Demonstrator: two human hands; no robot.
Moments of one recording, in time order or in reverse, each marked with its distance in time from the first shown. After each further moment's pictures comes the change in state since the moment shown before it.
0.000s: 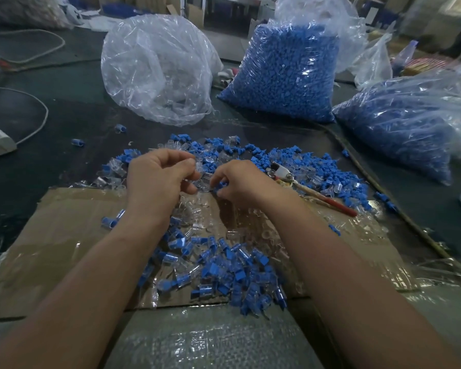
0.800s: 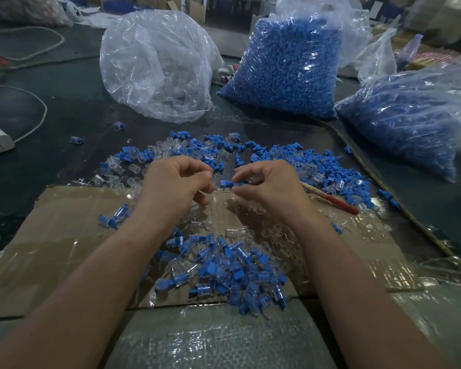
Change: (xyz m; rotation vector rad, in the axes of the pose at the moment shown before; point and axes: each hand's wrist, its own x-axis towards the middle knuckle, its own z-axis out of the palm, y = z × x) left_hand -0.003 -0.008 0.004 0.179 -0.197 0.029; right_hand -0.034 0.030 0.007 0.555 0.315 0.046
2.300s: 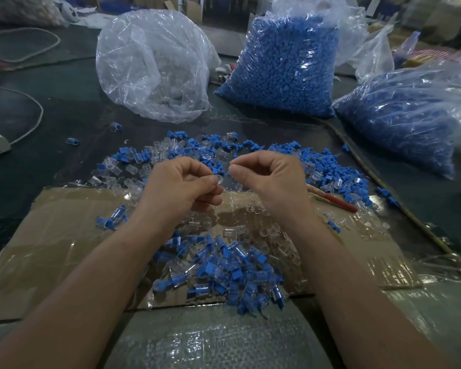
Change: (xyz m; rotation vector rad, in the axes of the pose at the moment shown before) left_hand -0.003 0.003 0.002 -0.177 -0.163 -0.063; right_hand -0.015 -0.019 0.002 0.313 0.187 -0.121
